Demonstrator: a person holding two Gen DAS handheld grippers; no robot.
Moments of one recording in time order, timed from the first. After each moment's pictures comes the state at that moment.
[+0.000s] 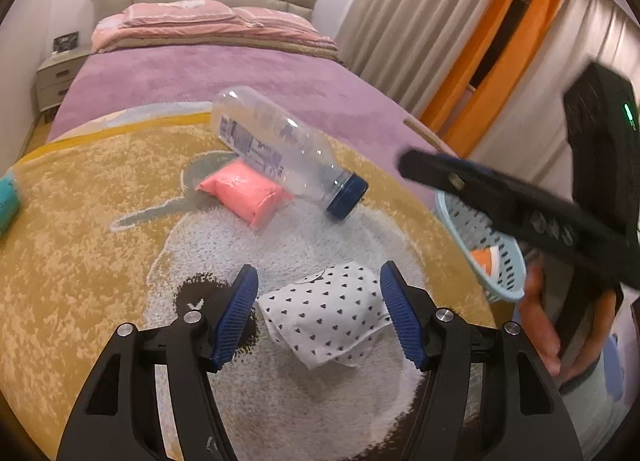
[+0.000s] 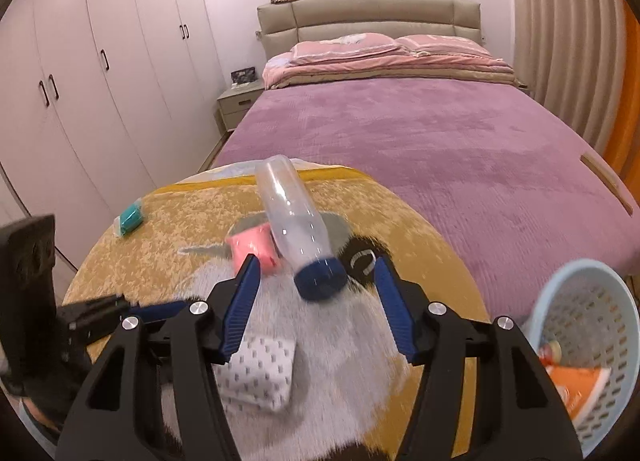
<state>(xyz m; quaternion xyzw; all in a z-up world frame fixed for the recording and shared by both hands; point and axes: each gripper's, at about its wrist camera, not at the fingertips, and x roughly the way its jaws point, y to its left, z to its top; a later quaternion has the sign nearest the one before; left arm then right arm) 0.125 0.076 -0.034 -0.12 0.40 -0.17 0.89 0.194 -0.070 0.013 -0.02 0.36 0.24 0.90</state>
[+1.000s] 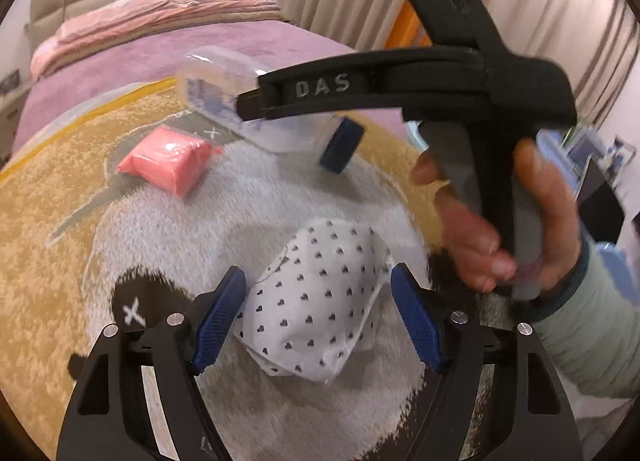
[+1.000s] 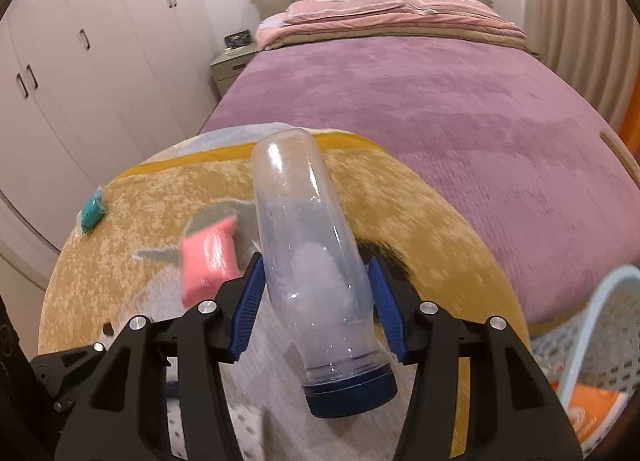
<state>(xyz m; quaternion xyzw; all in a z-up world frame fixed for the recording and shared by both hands) 0.132 0.037 -0.057 -0.01 0.44 -0.25 0.86 0.252 -0.053 -0.033 -0.02 0.43 0.24 0.87</state>
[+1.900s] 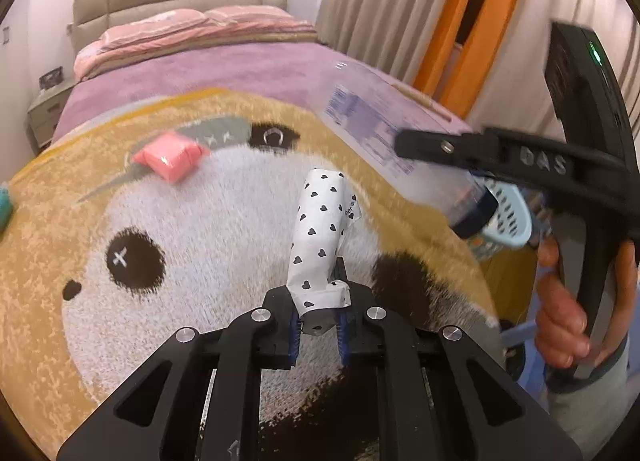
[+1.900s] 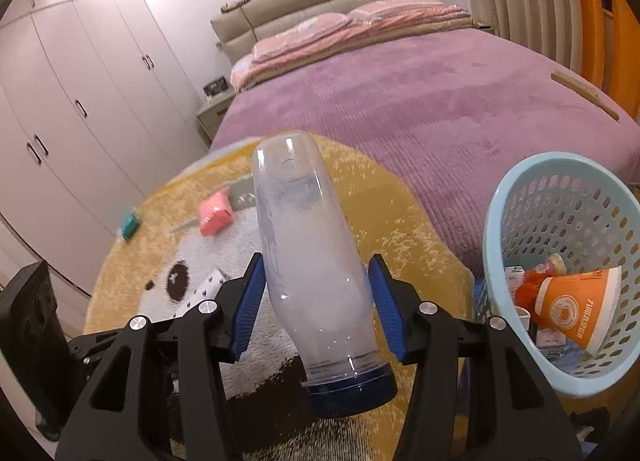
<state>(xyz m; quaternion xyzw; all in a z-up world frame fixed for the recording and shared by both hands) 0.087 0.010 -0.030 -0.04 0.40 -0.17 0.90 0.149 -0.169 -0.005 0.10 0.40 0.21 0.89</state>
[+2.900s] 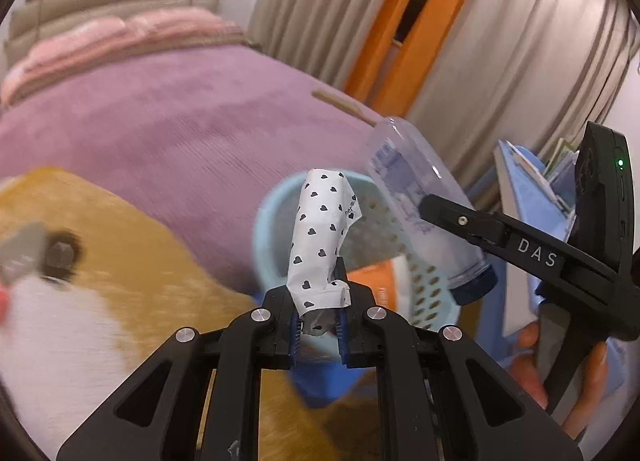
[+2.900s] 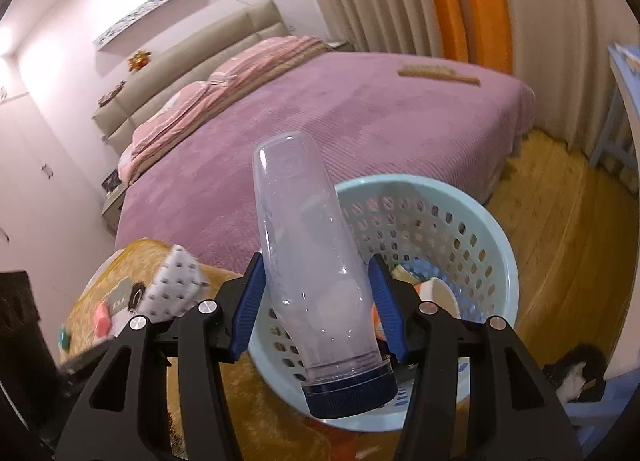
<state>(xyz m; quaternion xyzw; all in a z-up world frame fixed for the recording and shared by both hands) 0.193 -0.173 -0.017 -0.06 0.41 -0.28 0.87 0.164 -0.363 -0.001 0.21 0.37 -0.01 0.91</state>
